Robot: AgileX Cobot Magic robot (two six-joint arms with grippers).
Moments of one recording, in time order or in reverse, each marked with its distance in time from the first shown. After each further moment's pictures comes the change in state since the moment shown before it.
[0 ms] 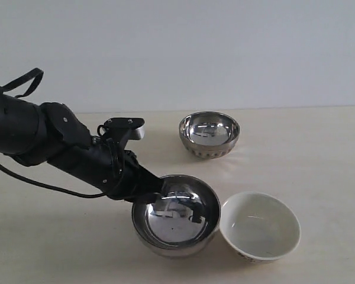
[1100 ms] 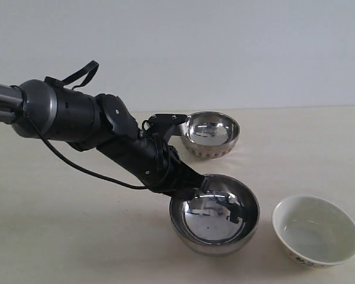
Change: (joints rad) left arm -0.097 0.143 -0.239 0.081 0.110 -0.090; right arm 0.000 0.000 0.000 0.000 0.000 0.000
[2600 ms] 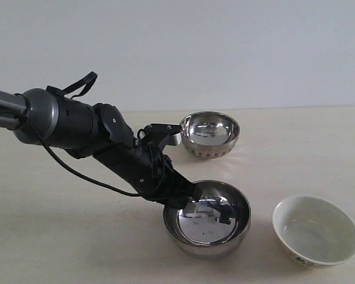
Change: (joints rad) left arm 0.026 0.037 0.018 0.003 0.002 0.020; right arm 0.000 0.000 0.000 0.000 0.000 0.000
